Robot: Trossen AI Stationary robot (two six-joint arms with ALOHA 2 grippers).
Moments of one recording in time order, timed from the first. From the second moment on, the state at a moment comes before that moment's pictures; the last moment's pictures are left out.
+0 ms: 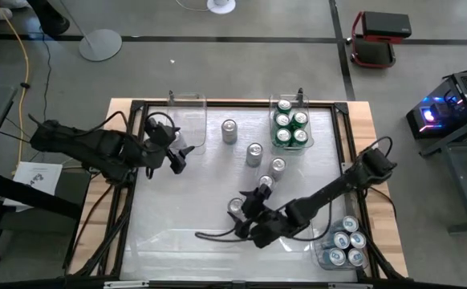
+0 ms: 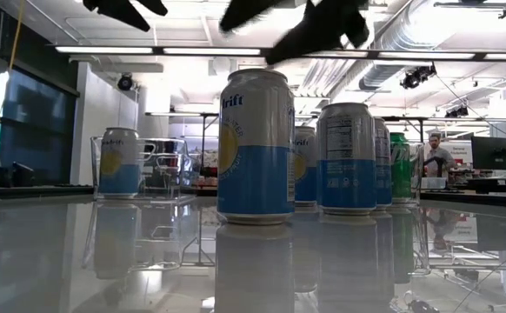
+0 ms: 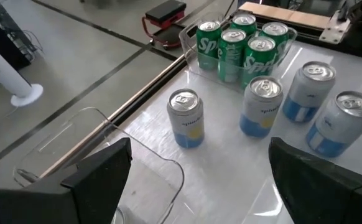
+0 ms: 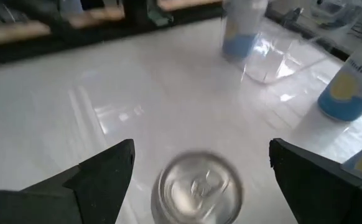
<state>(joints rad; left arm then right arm) -0.25 1.06 1.14 -0.87 -0.83 -0.51 0.53 1.87 1.36 -0.28 0.86 0.66</state>
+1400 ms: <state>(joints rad) -0.35 1.07 1.14 -1.06 -0.88 -0.72 0.35 1.81 1.36 -0.08 0.57 0.06</state>
